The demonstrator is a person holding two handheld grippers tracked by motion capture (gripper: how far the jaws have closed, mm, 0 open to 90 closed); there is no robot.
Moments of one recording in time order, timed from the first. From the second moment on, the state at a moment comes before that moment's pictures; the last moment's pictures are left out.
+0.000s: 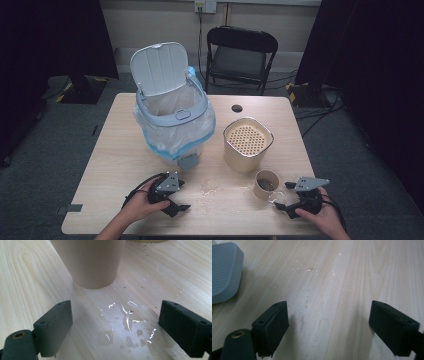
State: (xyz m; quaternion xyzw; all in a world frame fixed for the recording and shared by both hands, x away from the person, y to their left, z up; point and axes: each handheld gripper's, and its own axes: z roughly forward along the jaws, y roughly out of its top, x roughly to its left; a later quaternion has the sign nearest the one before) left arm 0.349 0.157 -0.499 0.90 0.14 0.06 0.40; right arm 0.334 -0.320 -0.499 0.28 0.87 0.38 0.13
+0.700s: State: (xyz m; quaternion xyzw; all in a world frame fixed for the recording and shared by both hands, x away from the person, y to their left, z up) left arm 0.352 0.161 -0.502 0.90 0.15 0.06 0.40; right arm 0.337 -0.317 -0.497 0.28 0.88 0.37 0.12
